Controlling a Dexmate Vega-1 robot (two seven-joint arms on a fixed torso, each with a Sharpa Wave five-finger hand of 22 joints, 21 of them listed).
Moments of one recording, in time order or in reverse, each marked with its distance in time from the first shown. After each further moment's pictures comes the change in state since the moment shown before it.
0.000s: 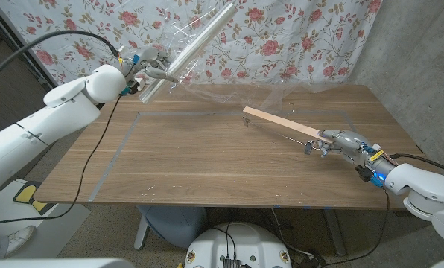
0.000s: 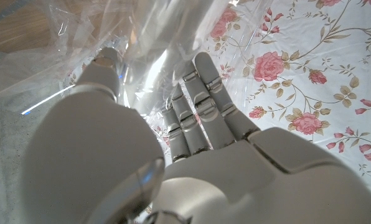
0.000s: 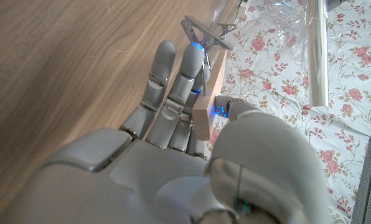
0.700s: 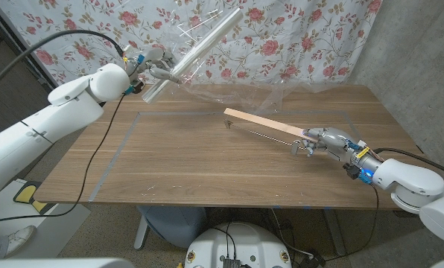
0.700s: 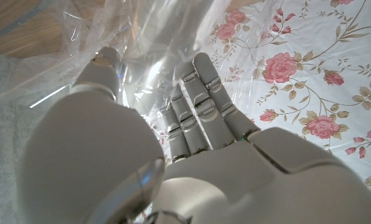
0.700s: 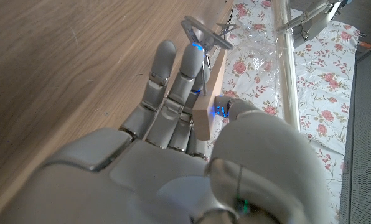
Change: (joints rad) left arm -0.032 -0.016 0.026 0.006 0.014 -0.017 -0.043; left_hand 0.006 -0.006 0.000 0.000 -0.010 -0.005 -0.005 0.008 -0.006 -0.001 0.001 0.014 -0.048 -0.005 -0.005 0.025 -0.030 0.004 0.003 -0.006 -0.002; right arm 0.058 -0.060 -0.084 0.005 0.021 0.039 0.047; right_hand 0.000 0.000 0.000 0.000 -0.004 0.000 0.000 -0.004 -0.005 0.000 0.000 -0.001 0.002 0.000 -0.004 0.002 0.000 0.000 0.000 0.000 0.000
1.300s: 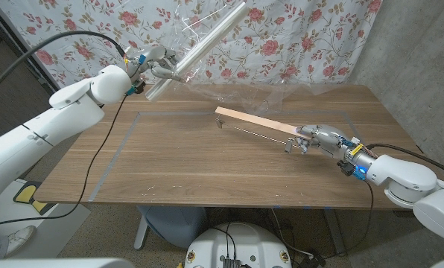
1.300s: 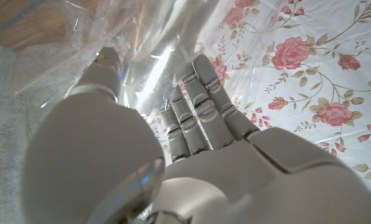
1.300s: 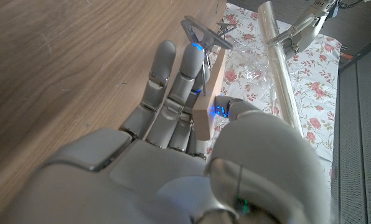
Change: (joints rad) left arm 0.032 -0.009 -0.020 -0.006 0.023 -0.057 0.061; left_hand -0.022 0.021 0.007 -0.007 -0.097 -0.007 -0.014 -0.002 0.000 -0.043 0.007 0.008 -0.013 -0.038 -0.005 -0.031 0.024 -0.022 0.003 0.000 -0.038; right arm 0.048 -0.041 -0.052 0.002 0.023 0.024 0.008; right_hand 0.000 0.000 0.000 0.000 0.004 0.002 -0.002 0.002 -0.001 0.002 -0.002 0.002 0.000 0.002 0.002 0.004 0.001 0.000 0.000 0.000 0.000
